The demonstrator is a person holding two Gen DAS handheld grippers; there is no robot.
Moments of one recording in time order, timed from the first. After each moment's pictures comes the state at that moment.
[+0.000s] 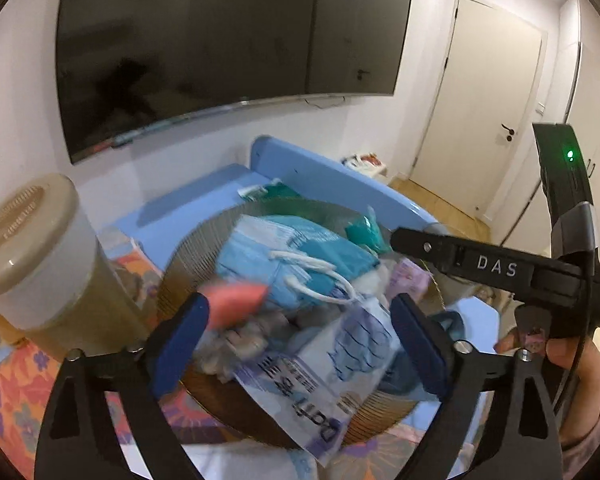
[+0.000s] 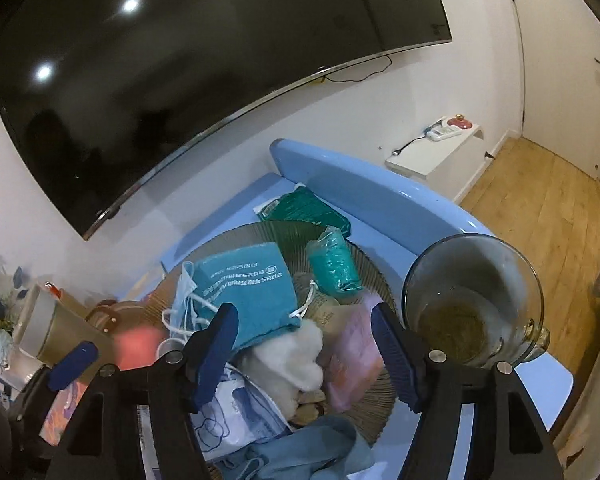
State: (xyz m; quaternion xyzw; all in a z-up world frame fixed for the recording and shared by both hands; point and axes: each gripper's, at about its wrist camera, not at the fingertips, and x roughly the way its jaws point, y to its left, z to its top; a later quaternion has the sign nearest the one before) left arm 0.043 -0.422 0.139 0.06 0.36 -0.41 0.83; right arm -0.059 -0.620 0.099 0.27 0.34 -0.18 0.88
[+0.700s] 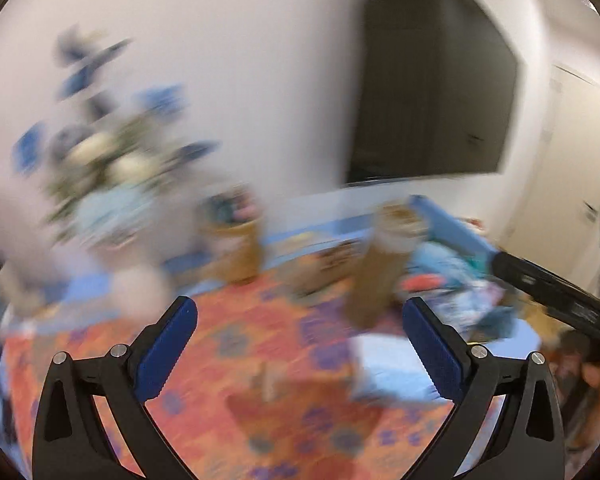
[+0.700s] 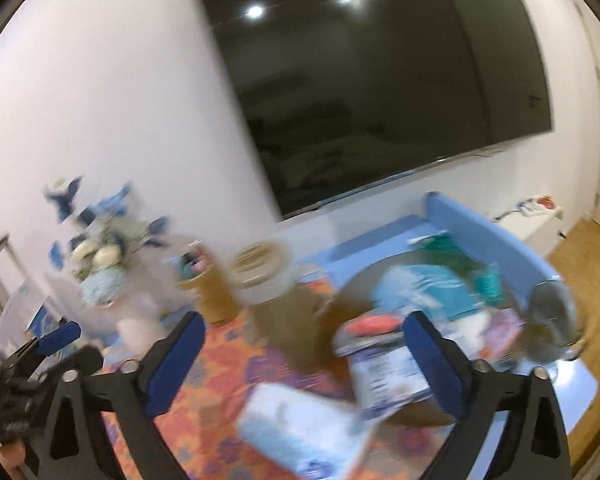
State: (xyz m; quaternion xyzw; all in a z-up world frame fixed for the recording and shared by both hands) left arm -0.006 -0.147 0.209 -0.01 0.33 -0.18 0.93; right arm -0.088 -0.428 0.199 0.17 0.27 -0.03 0.95
